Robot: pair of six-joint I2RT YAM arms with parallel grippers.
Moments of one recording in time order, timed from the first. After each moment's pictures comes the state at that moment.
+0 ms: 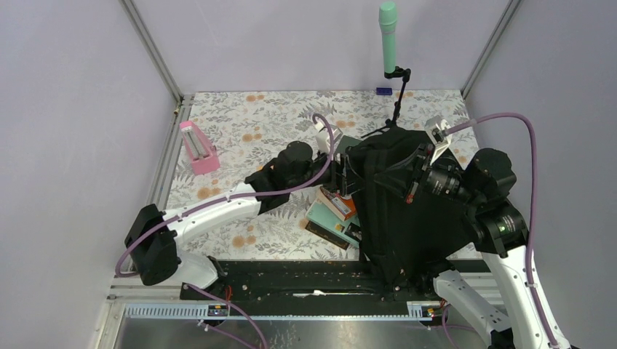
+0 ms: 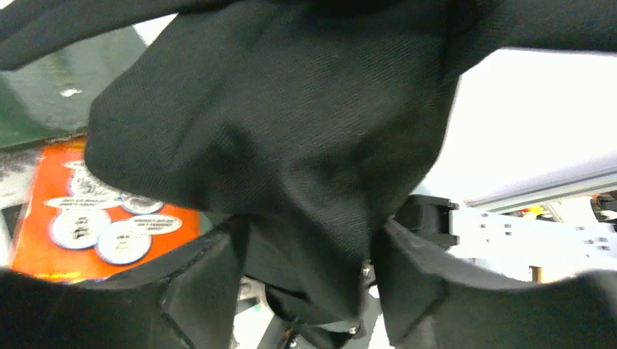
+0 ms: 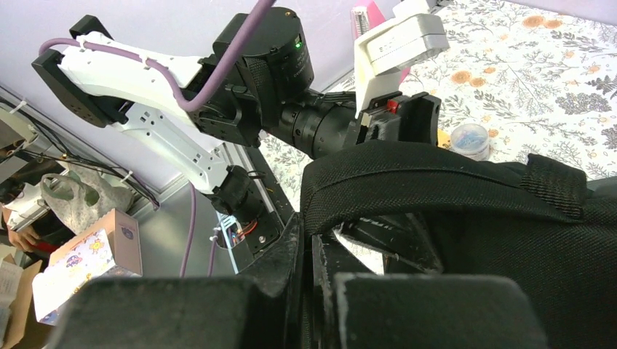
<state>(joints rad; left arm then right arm) -0.92 1.39 1.06 0.10 0.28 -0.61 0.33 0.73 1.13 -0.46 -0.79 0.39</state>
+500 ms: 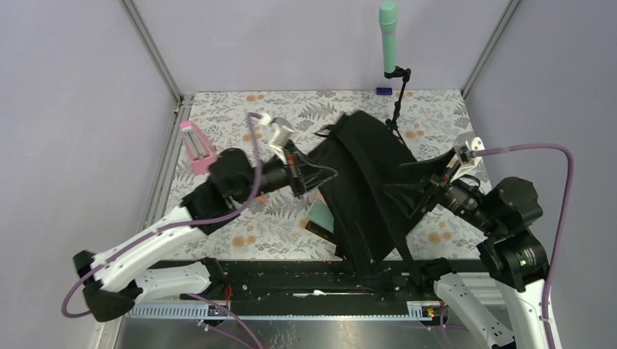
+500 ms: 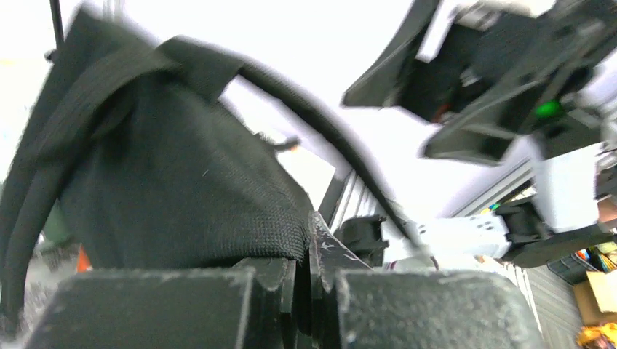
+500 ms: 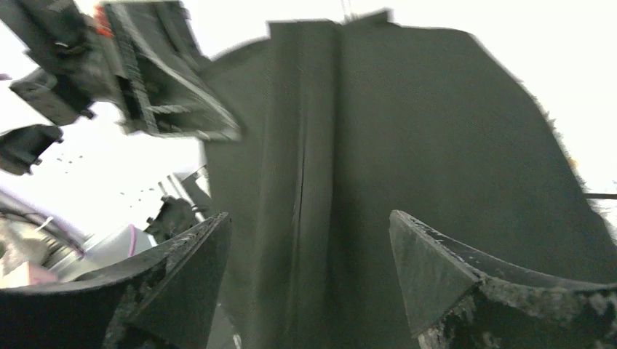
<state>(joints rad) -0.96 1.05 1.07 0.02 0.24 -0.48 0.34 0.59 1.13 -0.55 -0.58 0.32</state>
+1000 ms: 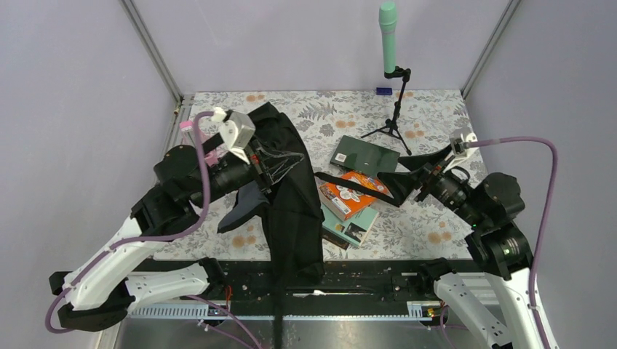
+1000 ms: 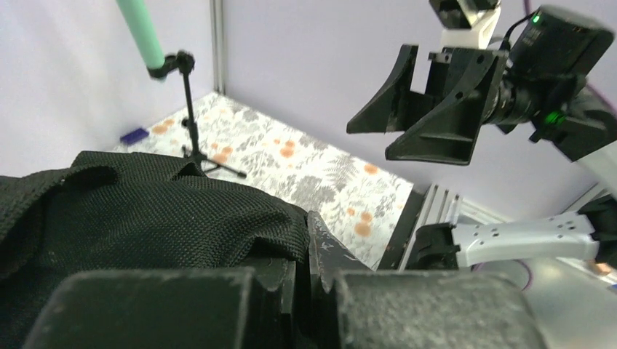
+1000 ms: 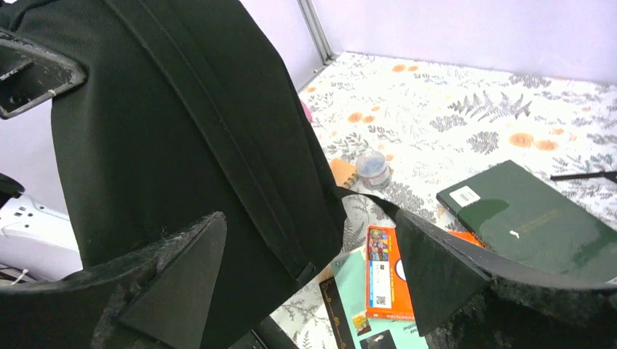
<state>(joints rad) -0.96 0.89 1.33 -0.30 0.12 -0.19 0.34 0.57 1.03 -0.42 -0.44 0.39</state>
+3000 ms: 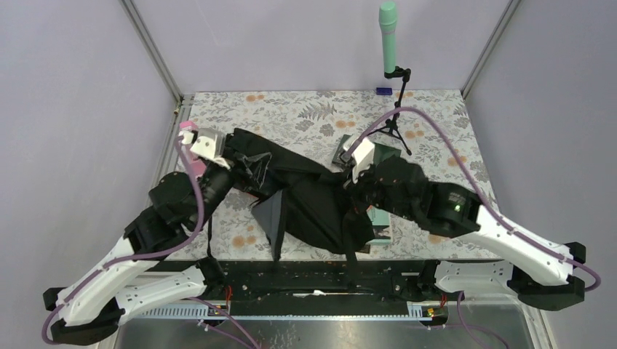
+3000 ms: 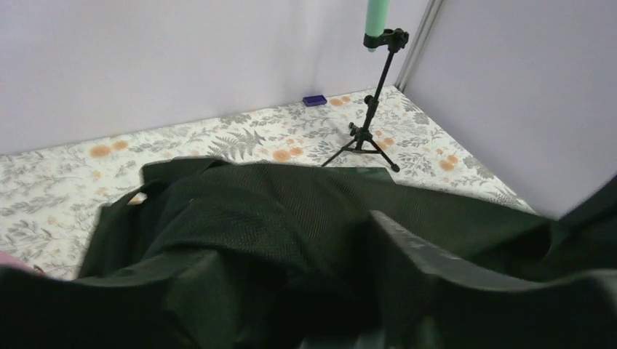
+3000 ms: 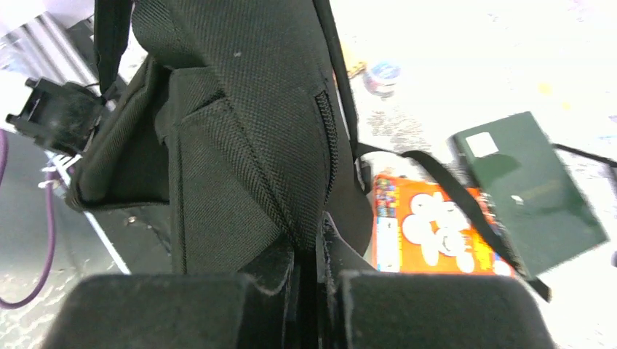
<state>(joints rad) -0.96 0.73 1.11 -0.34 -0.47 -0.18 1.14 1.02 1.25 -0.66 0.21 0.16</state>
